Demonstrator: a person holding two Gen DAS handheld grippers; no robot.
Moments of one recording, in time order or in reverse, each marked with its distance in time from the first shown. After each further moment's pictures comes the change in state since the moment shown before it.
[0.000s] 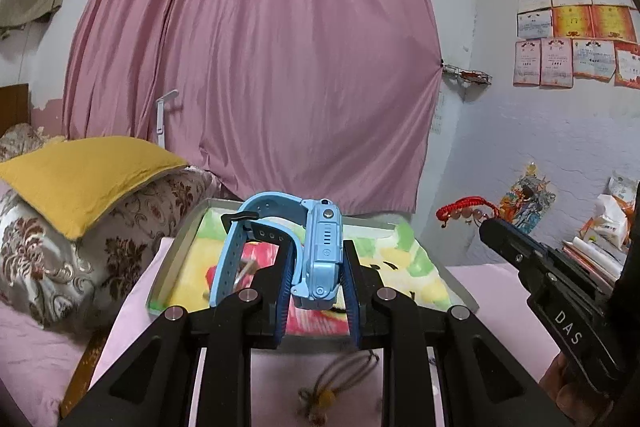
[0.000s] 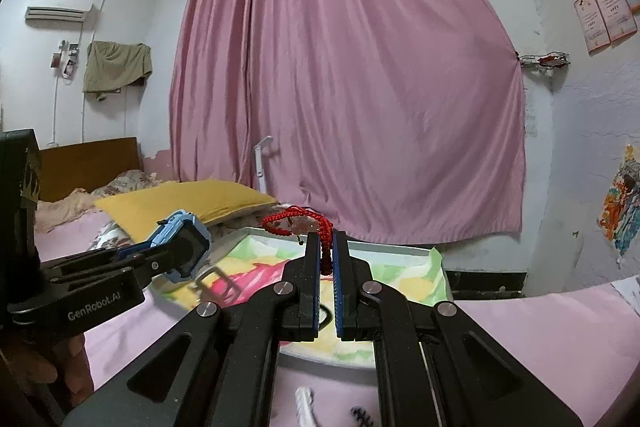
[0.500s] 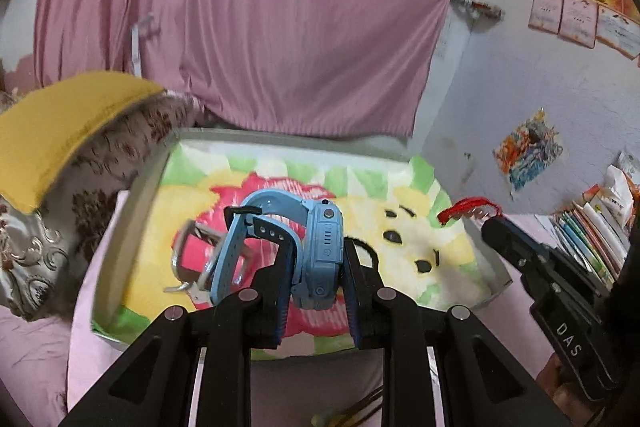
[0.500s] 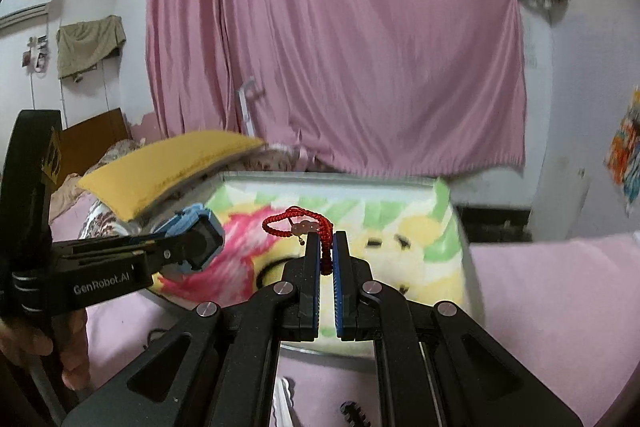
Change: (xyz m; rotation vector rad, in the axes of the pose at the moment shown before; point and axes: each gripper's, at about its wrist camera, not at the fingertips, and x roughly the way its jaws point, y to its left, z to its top) left arm 0.089 0.017 0.002 -0.012 0.346 -0.048; right arm 0.071 -0.029 -0.028 0.116 0.272 0.003
